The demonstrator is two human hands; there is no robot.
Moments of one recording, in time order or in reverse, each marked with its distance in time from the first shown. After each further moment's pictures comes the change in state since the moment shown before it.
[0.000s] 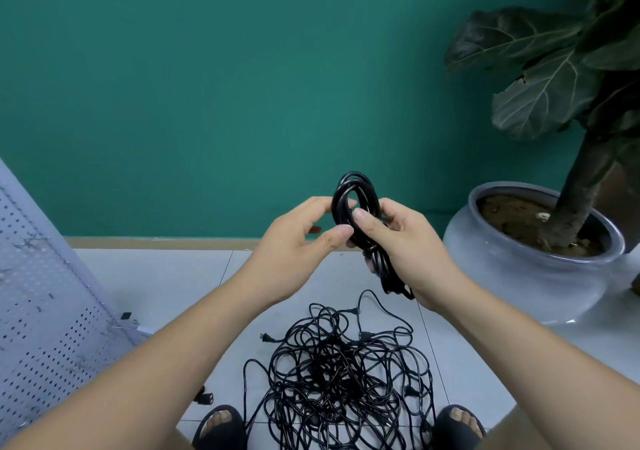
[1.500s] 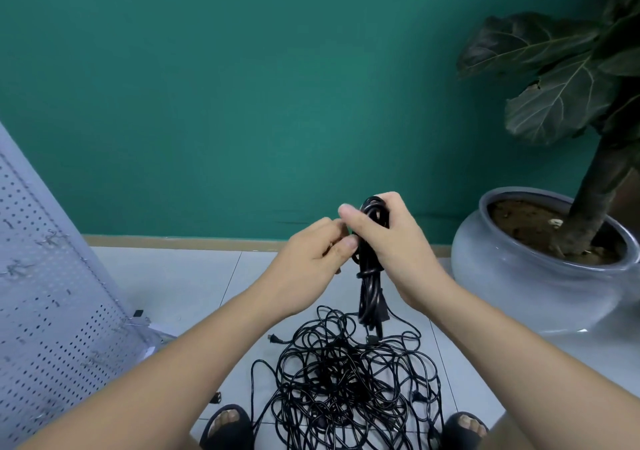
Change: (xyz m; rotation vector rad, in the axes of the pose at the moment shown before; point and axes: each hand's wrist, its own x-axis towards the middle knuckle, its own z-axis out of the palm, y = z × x) left_hand -0.008 -0.014 0.006 0.121 -0.071 -0.022; right_hand 0.007 -0.011 0.031 0.017 0.072 0.027
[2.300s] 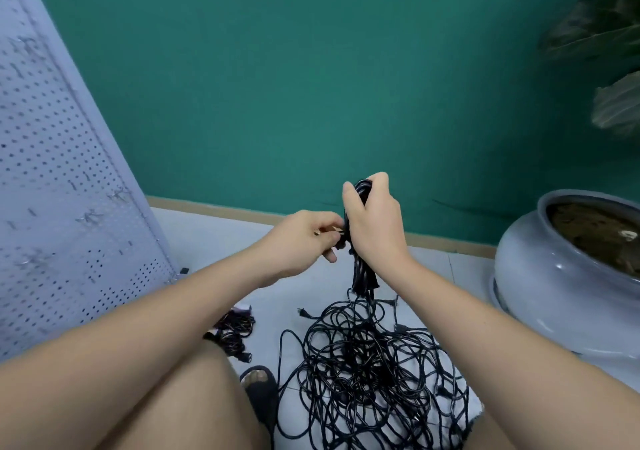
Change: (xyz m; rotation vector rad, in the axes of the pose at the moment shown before) left_hand -0.026 -0.041 -0.051 -0.050 -0.044 -0.413; right_hand 0.043 0.031 0.096 -0.366 0.099 -0.155
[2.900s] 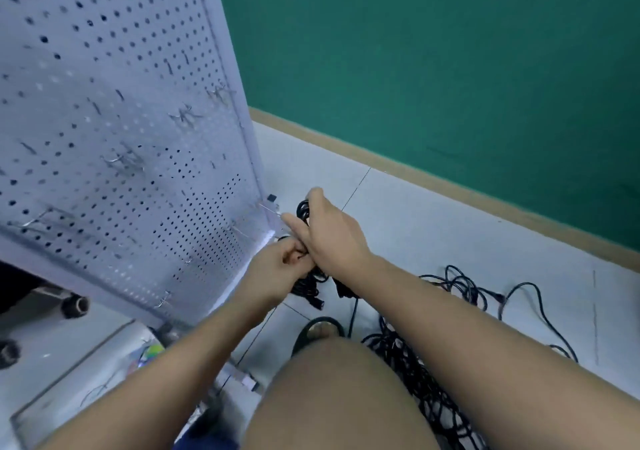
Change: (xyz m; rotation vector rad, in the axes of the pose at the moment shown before) left_hand -0.065 -0.298 -0.024 -0.324 0.424 -0.424; right_hand -0.047 0.048 0.305 -0.346 -0.763 -0.303
